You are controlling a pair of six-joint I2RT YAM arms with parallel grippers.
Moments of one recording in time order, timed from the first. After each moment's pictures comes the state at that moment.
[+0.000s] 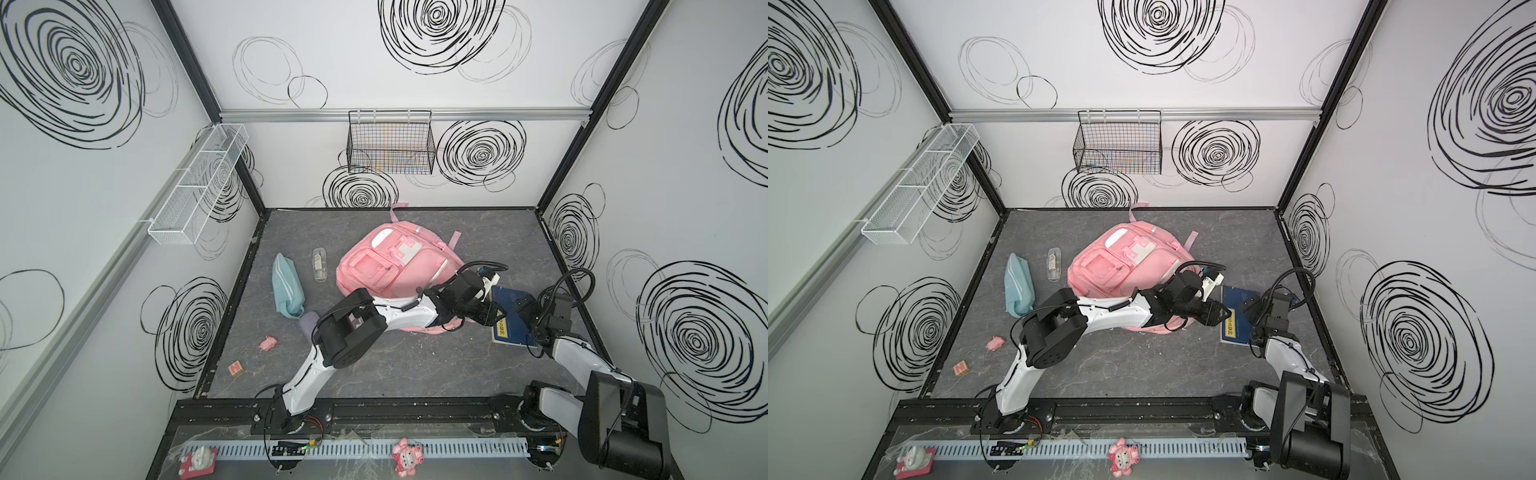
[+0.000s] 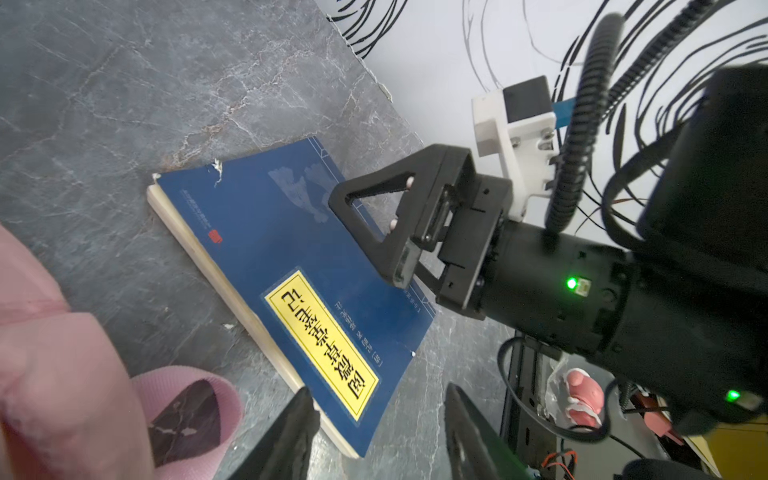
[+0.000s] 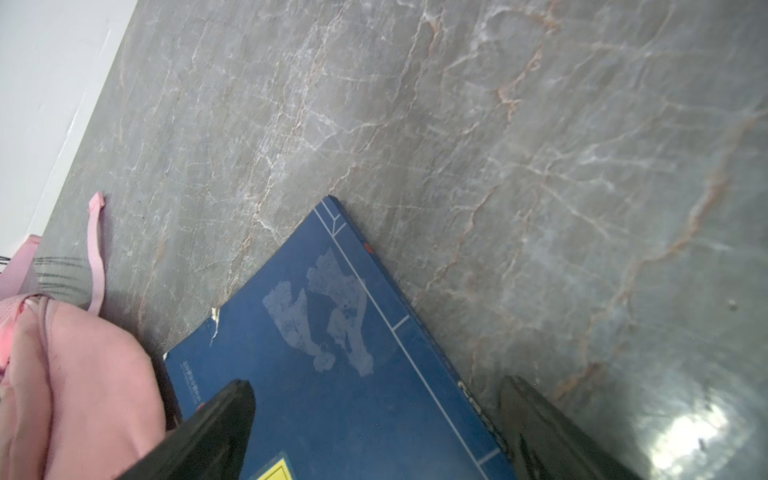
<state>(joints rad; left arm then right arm) -1.03 2.21 1.57 0.10 0.33 -0.58 -0.27 1.11 0.29 0.01 -0.07 0.73</state>
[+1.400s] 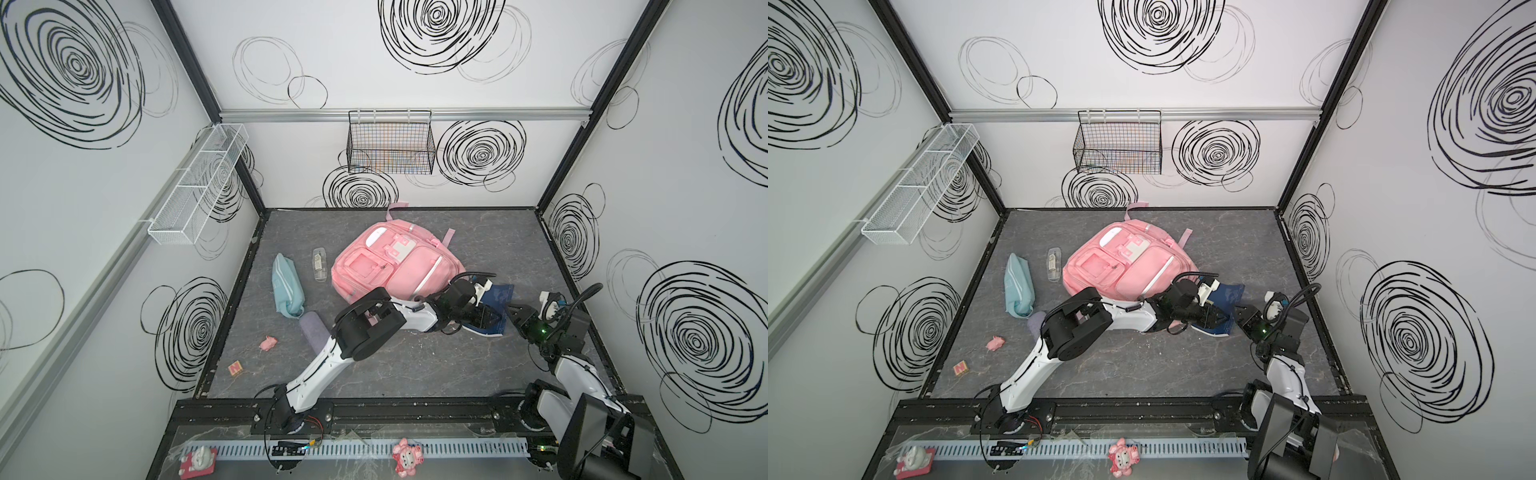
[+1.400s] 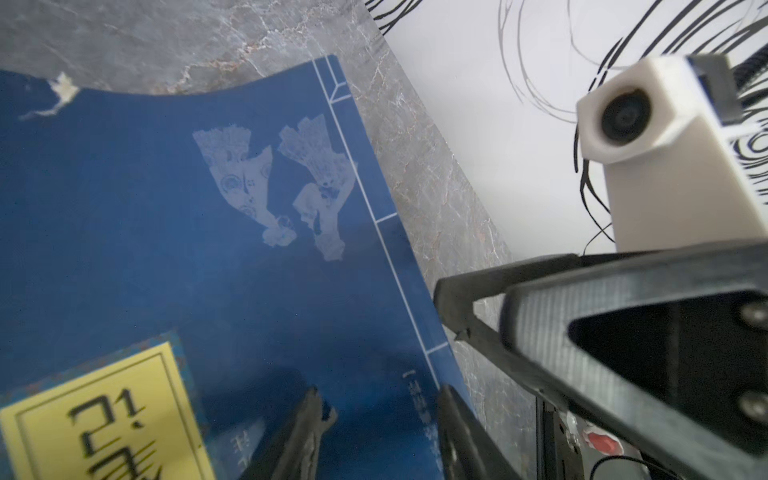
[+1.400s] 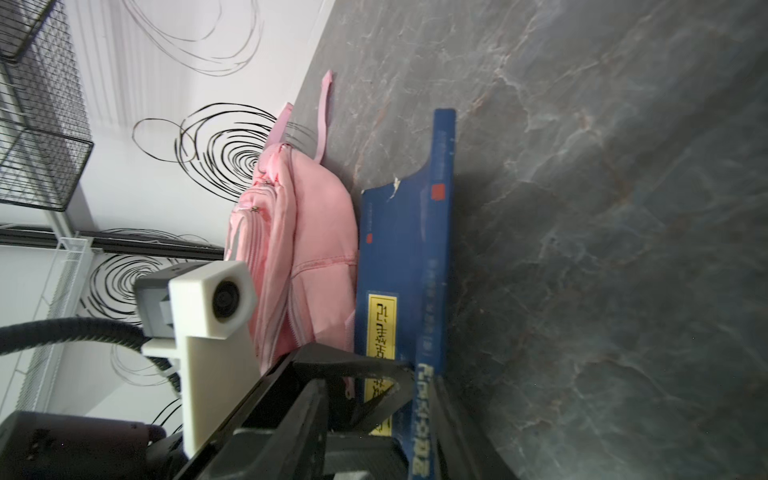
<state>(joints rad) -1.00 2.38 1.52 0.40 0.43 -0.70 -0.44 0.95 0.16 0.14 -0.86 0.65</state>
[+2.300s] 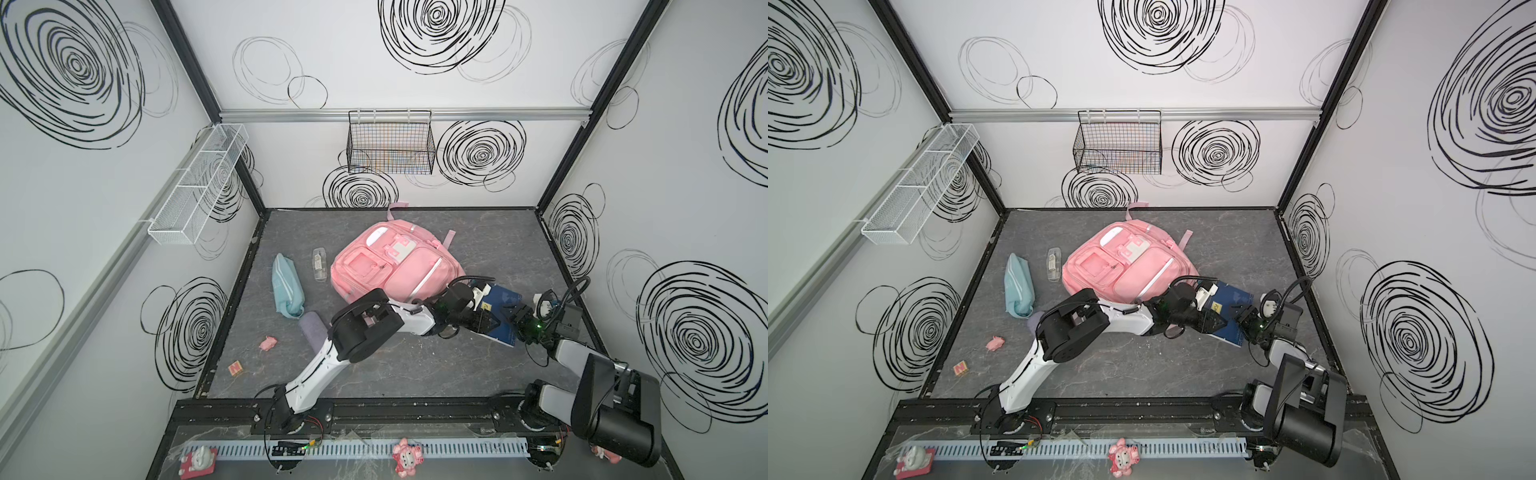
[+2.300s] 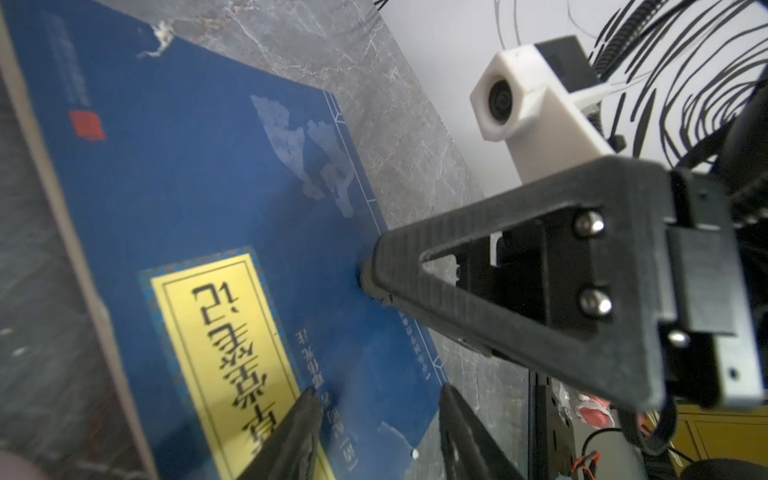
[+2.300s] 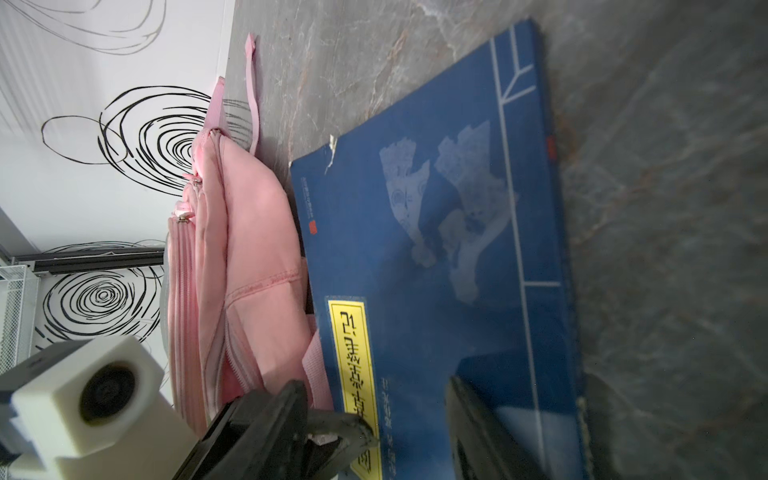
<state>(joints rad) -1.01 2.31 1.43 0.38 0.41 -0.68 -0.43 1.19 0.25 0.08 -0.73 0.60</state>
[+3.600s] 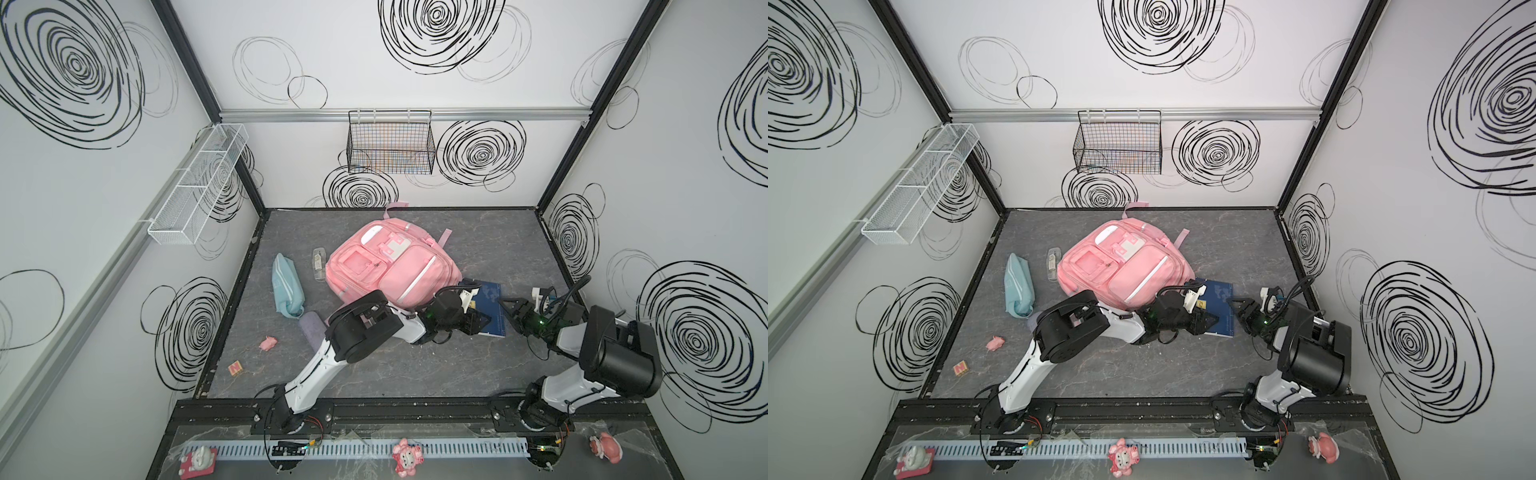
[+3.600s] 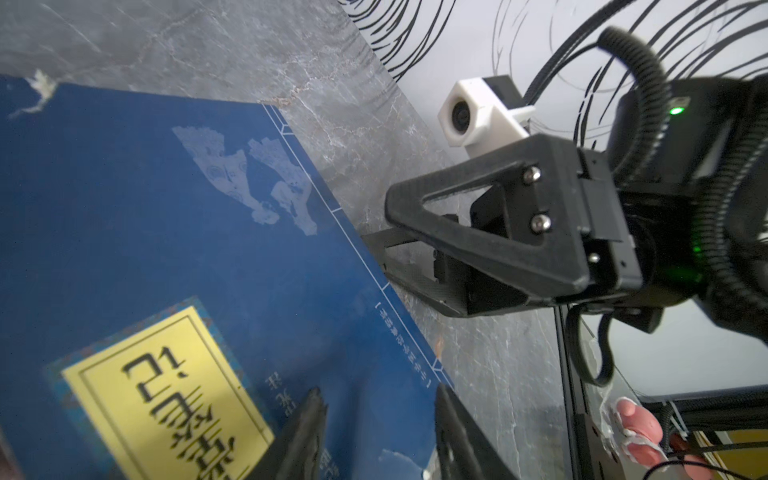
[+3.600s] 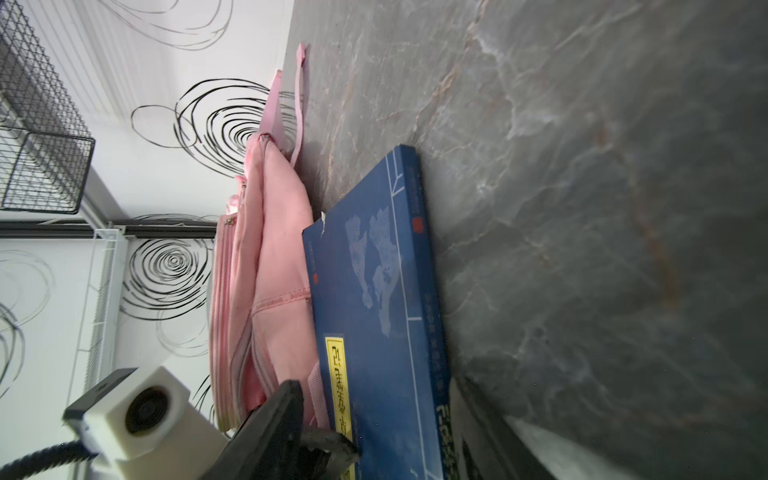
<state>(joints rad) -1.00 2.31 1.25 0.70 0.29 -0.69 -0.50 1.59 0.28 0.43 -1.01 0.58</state>
